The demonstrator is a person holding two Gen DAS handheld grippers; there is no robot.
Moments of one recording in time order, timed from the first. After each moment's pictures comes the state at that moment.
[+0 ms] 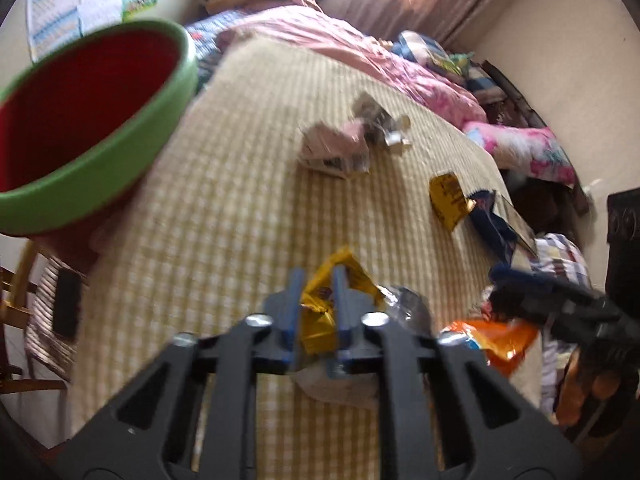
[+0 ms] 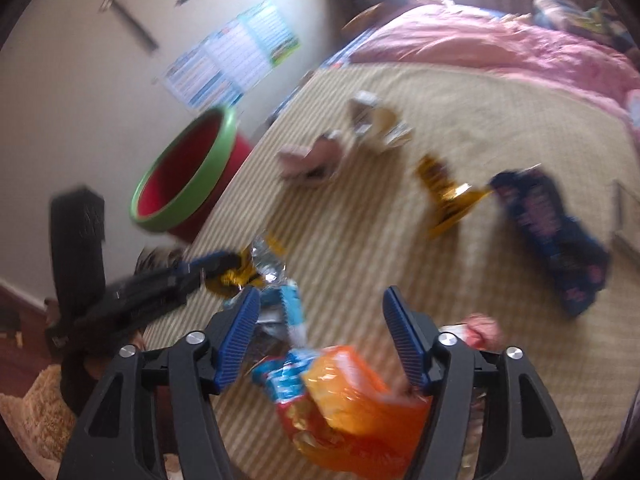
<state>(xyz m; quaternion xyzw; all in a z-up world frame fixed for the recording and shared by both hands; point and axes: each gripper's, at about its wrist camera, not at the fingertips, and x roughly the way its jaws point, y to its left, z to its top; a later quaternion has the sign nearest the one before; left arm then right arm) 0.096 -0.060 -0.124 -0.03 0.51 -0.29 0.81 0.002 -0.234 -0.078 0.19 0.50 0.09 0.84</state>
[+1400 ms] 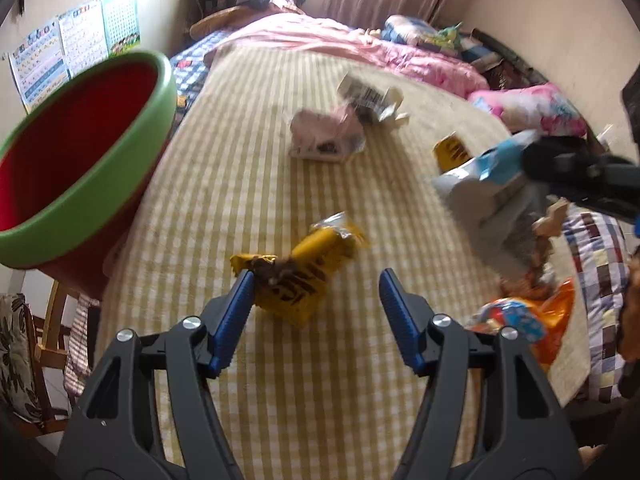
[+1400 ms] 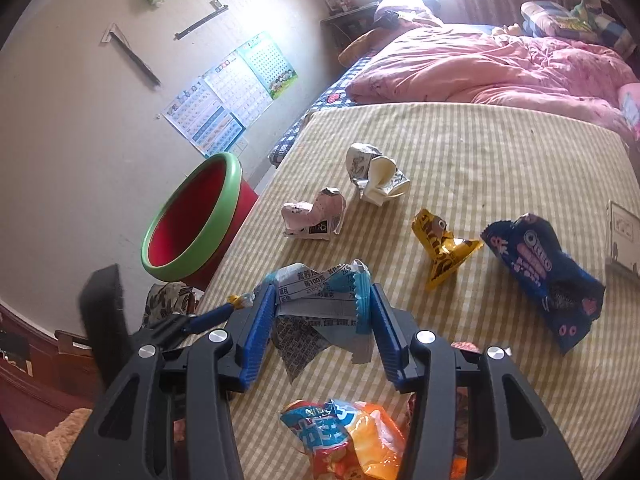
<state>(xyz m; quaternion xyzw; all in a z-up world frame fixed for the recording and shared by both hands) 0.085 -0.079 -0.141 0.06 0.48 -0.29 0.82 0.011 -0.252 -0.051 0.22 0.44 0.06 0.87</state>
